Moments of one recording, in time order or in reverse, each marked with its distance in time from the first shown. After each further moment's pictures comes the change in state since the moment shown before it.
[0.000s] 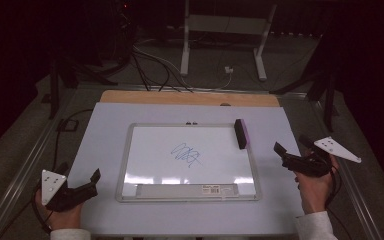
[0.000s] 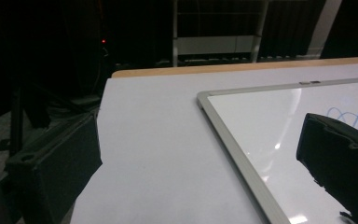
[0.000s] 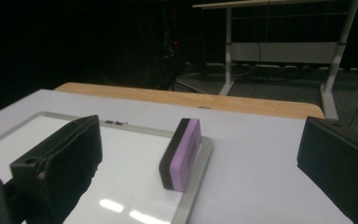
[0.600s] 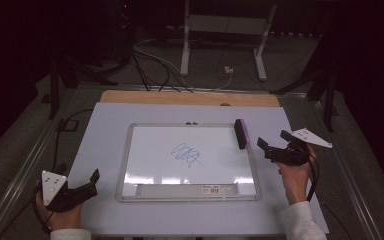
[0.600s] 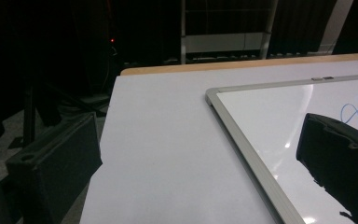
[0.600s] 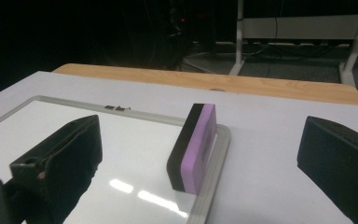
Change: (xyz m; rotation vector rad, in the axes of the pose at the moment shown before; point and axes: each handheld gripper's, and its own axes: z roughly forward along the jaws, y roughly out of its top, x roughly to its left) left arm 0.000 -0.002 0.000 0.007 0.033 0.017; right arm 0.006 -0.011 0.057 0.098 0.025 0.002
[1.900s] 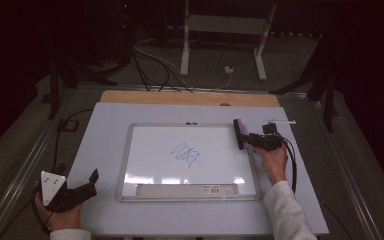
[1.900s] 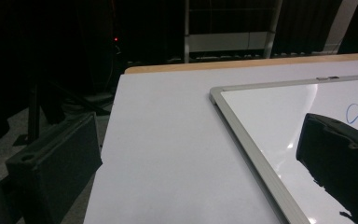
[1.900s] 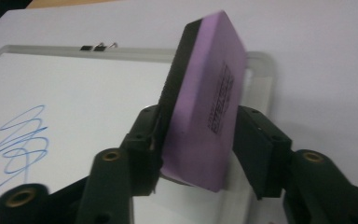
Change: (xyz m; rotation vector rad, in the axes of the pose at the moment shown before) left arm 0.000 -0.001 0.000 0.004 0.013 -0.004; right arm -0.013 -0.014 0.099 0.383 0.086 0.181
